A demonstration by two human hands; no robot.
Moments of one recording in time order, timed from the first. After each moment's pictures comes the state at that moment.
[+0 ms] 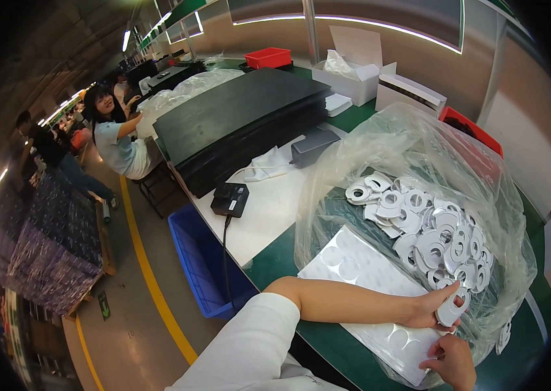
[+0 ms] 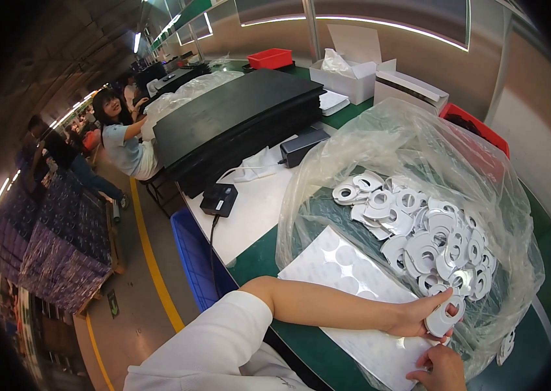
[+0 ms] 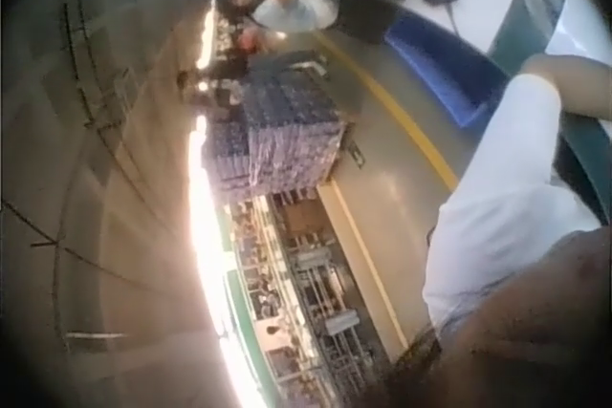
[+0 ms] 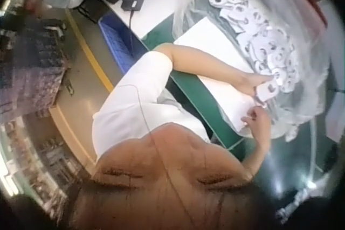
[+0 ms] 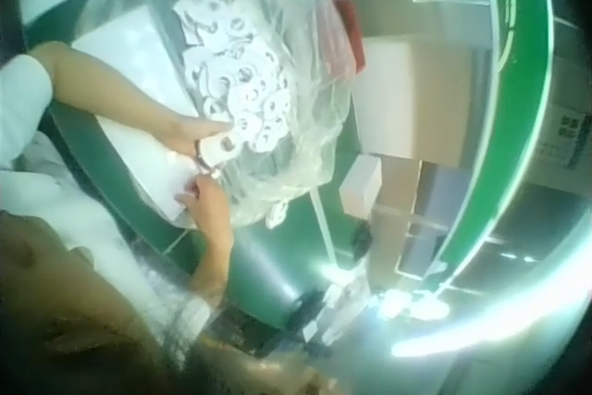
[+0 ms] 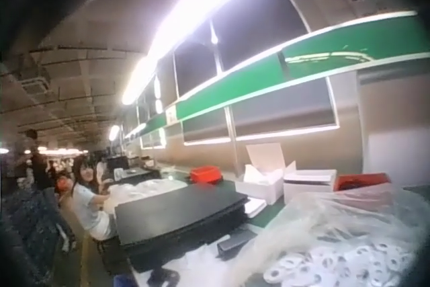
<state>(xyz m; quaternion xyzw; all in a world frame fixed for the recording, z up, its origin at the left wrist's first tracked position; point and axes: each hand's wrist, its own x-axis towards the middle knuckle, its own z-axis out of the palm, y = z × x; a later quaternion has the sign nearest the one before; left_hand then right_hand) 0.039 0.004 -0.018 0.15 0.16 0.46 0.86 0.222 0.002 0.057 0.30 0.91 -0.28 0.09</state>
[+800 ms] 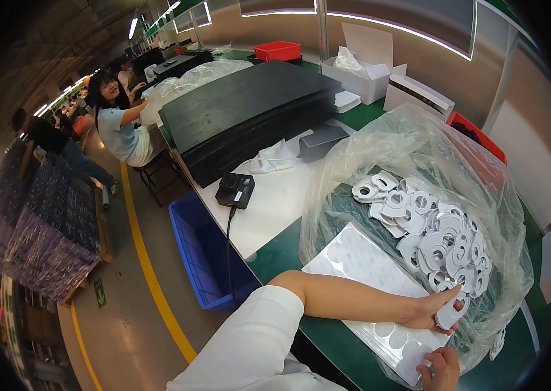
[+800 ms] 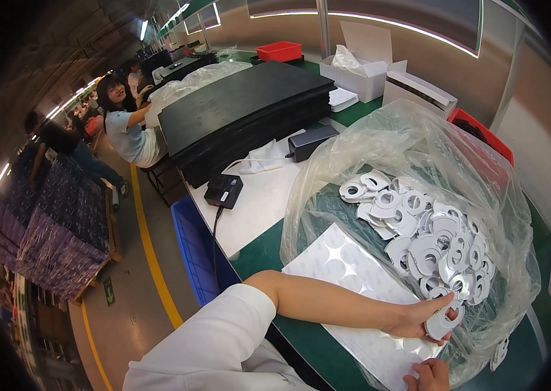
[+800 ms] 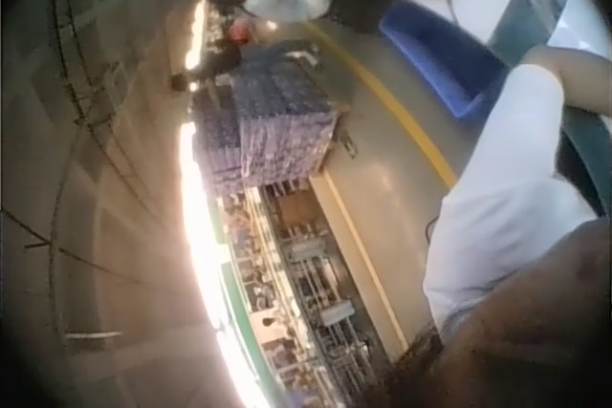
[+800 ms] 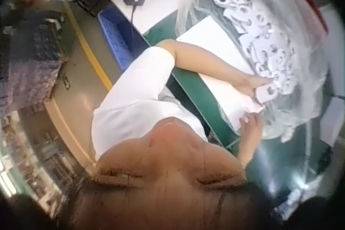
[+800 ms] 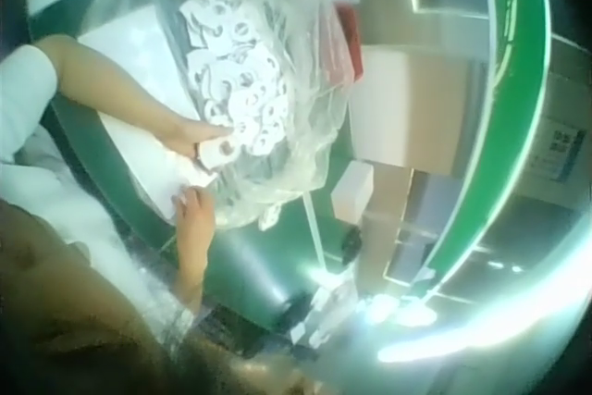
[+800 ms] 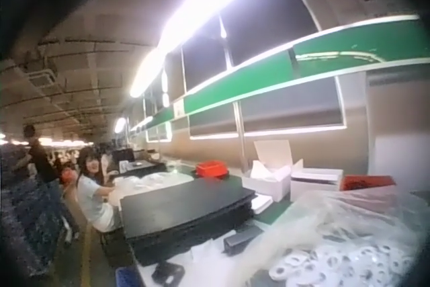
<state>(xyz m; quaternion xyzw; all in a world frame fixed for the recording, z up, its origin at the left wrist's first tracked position) 0.044 0.009 -0.026 0.16 0.15 0.46 0.86 0.230 -0.051 0.063 0.34 0.92 -0.18 -0.02</state>
